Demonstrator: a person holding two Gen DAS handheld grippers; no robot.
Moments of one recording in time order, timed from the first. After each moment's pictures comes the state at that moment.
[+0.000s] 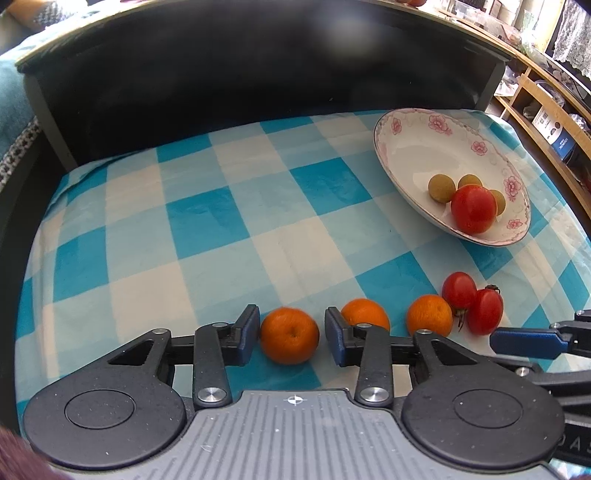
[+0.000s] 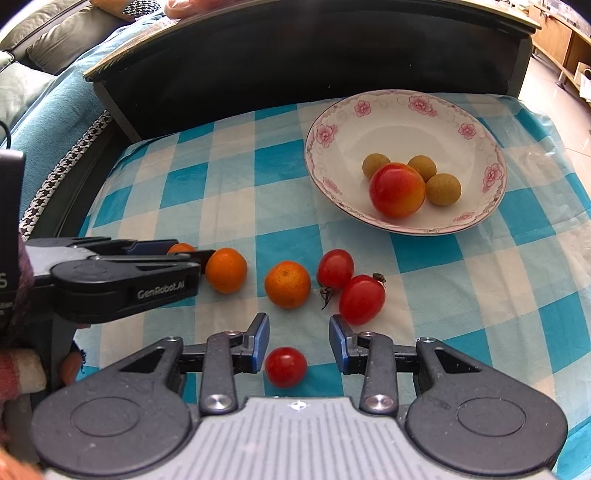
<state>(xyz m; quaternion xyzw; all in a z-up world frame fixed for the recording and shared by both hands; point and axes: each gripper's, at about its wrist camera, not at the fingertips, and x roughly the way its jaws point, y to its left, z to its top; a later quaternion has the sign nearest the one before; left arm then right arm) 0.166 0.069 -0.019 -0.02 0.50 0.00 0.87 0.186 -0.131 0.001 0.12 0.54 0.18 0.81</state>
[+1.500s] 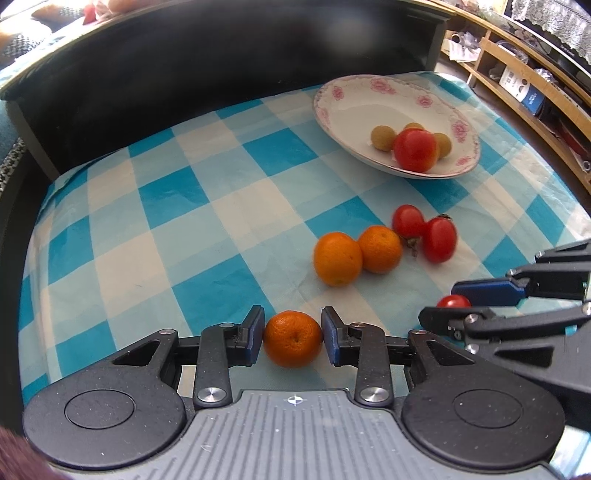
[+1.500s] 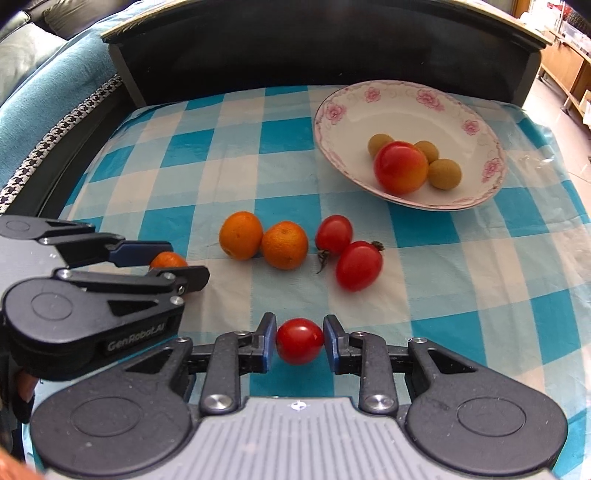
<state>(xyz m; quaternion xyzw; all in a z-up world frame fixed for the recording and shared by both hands) 0.125 0.042 -0.014 0.03 0.50 -0.05 0.86 0.165 -0.126 -0.003 0.06 0.53 0.19 0.82</state>
